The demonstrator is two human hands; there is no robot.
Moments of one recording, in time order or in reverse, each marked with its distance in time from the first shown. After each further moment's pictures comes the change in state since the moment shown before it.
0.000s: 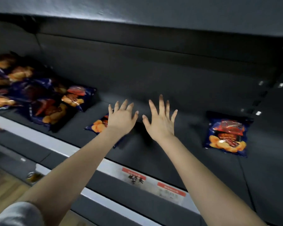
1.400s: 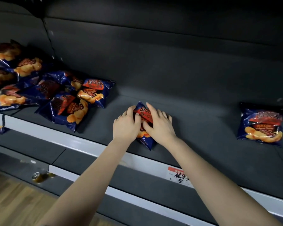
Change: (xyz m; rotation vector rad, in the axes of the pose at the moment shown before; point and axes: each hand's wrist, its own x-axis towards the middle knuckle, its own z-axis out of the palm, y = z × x) left_hand -0.021 -0.104 0.026 -0.476 0.153 -0.075; right_hand 0.002 -0.099 0.060 0.181 -0.085 -0.030
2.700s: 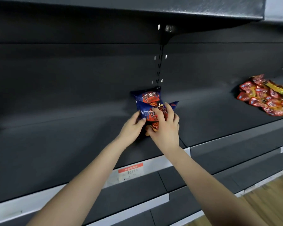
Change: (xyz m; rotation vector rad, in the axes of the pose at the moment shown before) left_hand -0.073 0.230 0.121 -0.731 -0.786 0.303; right_hand -0.171 0.173 -0.121 -0.234 0.644 0.547
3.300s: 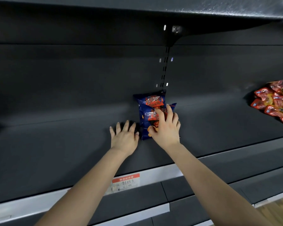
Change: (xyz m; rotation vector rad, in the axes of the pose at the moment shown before) left_hand 0.017 -0.044 0.002 1.074 0.005 -0.153; right_hand 0.040 0.027 0.027 -0.108 -0.190 -0.020
